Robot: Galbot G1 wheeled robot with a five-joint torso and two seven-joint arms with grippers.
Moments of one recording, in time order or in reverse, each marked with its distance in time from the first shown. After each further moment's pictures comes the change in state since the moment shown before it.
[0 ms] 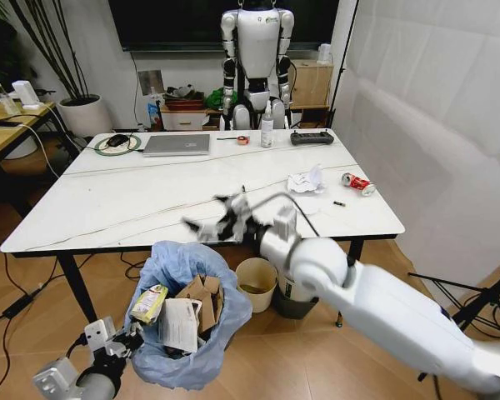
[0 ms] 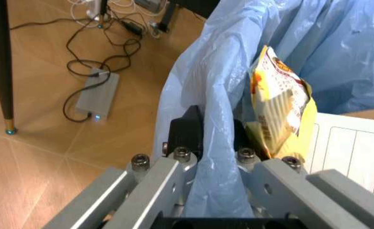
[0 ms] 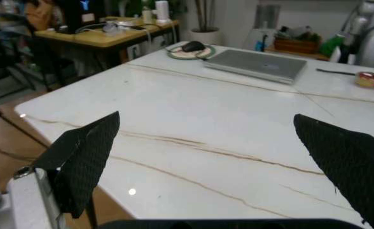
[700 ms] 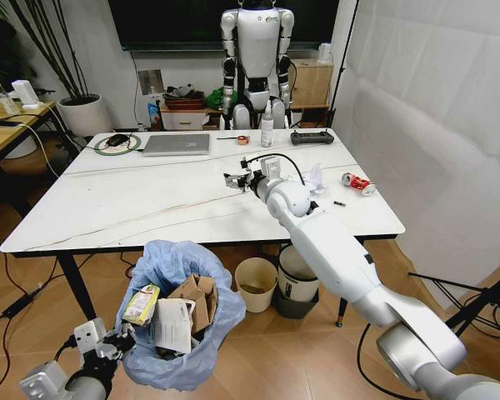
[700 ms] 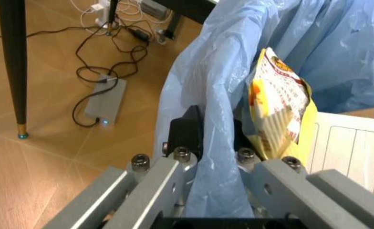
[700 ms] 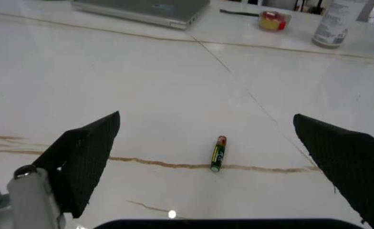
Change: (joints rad) left arm 0.026 -0.016 -0.022 -0.027 0.014 -0.006 0.002; right arm 0.159 0.306 0.190 -0.713 -0.367 -0.028 -0.157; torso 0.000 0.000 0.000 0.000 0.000
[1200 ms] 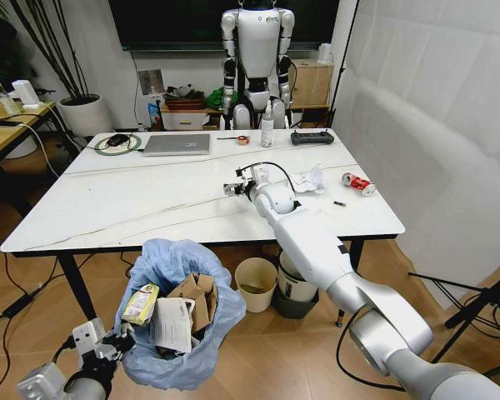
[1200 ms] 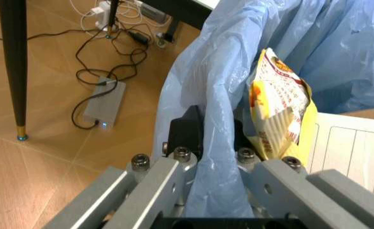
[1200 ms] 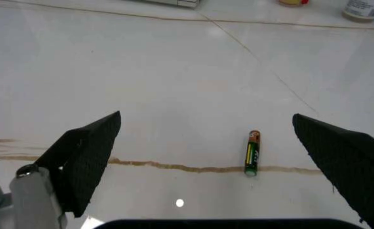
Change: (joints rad) left arm 0.009 -0.013 -0.004 -0.018 0.004 -0.002 0.002; right arm 0.040 0.120 0.044 -0.187 -0.063 0.031 -0.028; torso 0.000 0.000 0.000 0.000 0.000
